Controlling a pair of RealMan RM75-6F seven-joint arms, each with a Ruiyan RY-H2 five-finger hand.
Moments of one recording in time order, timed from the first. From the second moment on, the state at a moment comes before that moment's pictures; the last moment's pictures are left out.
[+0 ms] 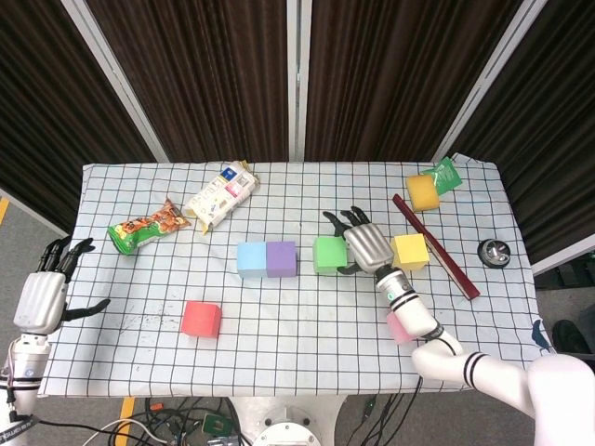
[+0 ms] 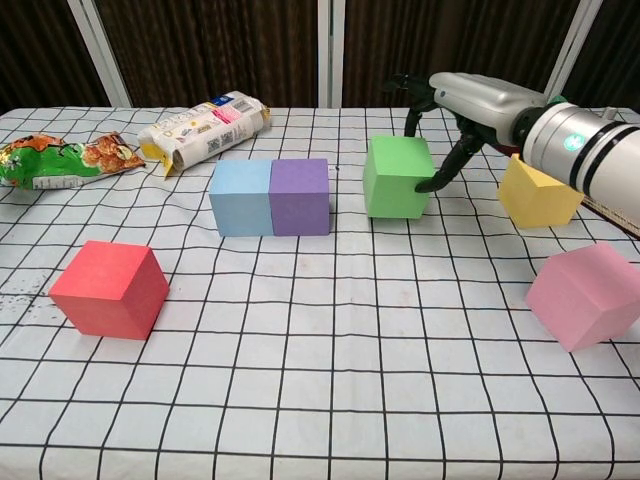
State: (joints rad) left arm -0.22 -1.25 -0.08 -1.43 1.48 1.47 -0.24; right arm 0.81 -1.70 0.23 -1.14 -1.28 0.90 -0.03
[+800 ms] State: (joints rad) left arm -0.22 -1.26 -0.08 -1.42 1.48 1.43 -0.34; right arm 0.87 -1.82 0.26 -1.03 -1.22 0.84 -0.05
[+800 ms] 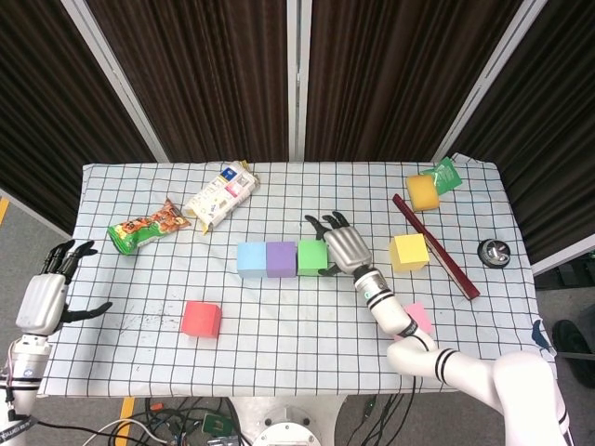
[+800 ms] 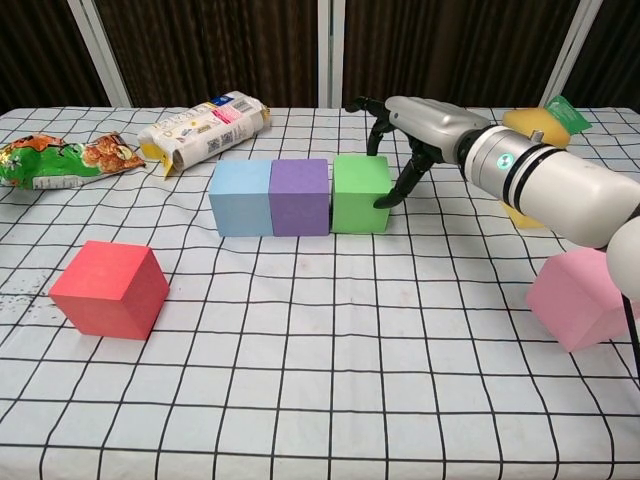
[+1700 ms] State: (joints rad) left arm -0.22 -1.26 -0.09 -1.41 1.47 1.41 -0.38; right arm 0.88 -1.79 0.28 -1.09 -1.15 0.81 -0.09
